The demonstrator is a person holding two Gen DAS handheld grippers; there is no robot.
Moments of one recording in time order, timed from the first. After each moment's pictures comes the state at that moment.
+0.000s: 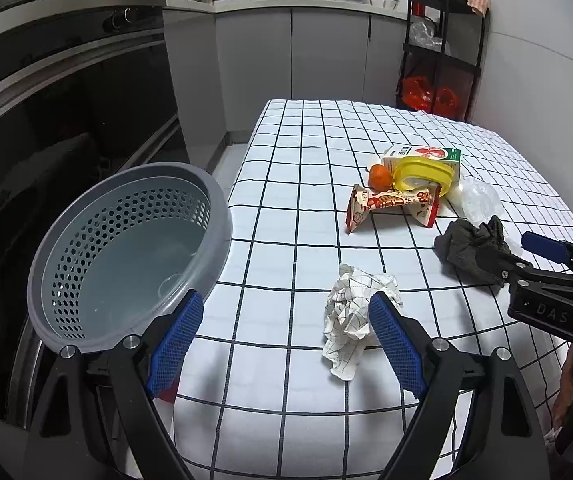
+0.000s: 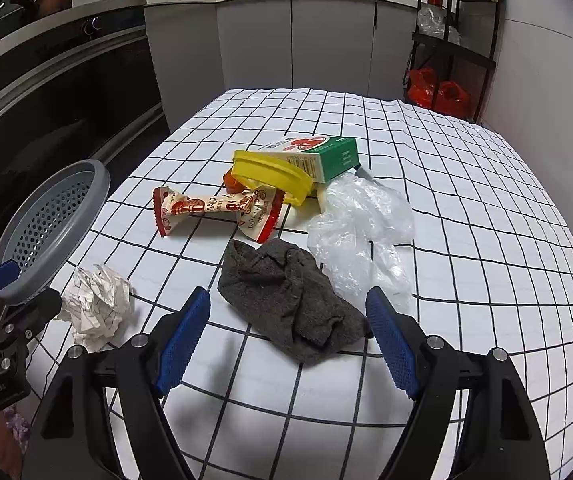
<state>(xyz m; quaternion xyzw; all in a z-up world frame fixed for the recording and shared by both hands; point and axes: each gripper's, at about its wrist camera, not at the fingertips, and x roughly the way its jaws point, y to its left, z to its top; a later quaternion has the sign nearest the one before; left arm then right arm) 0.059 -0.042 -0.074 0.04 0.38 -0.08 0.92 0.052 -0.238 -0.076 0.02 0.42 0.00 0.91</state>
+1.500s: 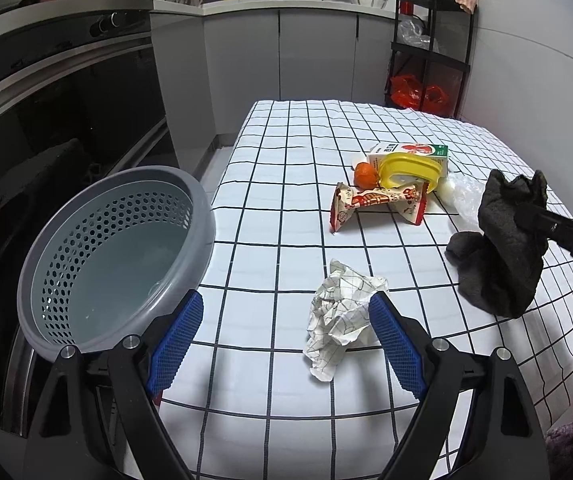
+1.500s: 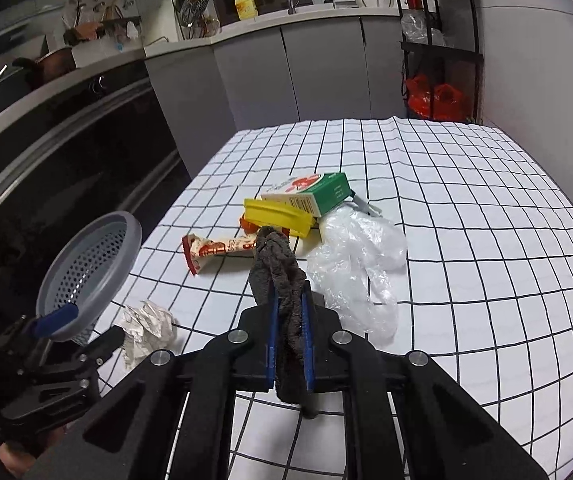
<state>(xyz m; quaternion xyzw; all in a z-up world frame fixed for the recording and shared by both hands) 0.058 -0.050 -0.077 0.05 0.38 -0.10 0.92 0.023 -0.264 -0.043 0.11 0.36 0.03 0.93</state>
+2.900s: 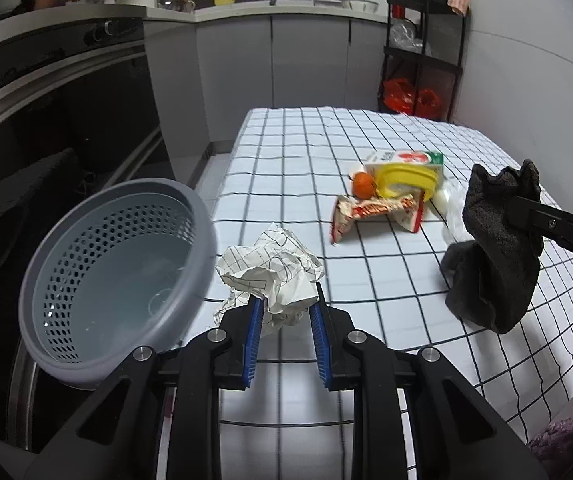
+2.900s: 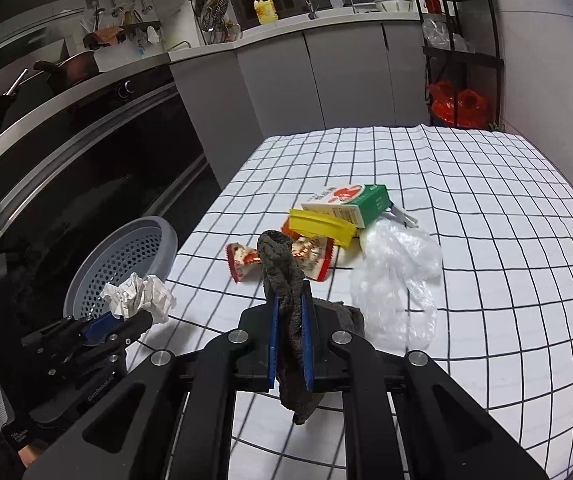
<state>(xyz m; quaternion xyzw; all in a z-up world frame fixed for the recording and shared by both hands) 0.061 -0.038 -0.066 0.05 0.37 -0.11 0.92 0.024 -0.240 -0.026 0.11 0.35 0.07 0.93</state>
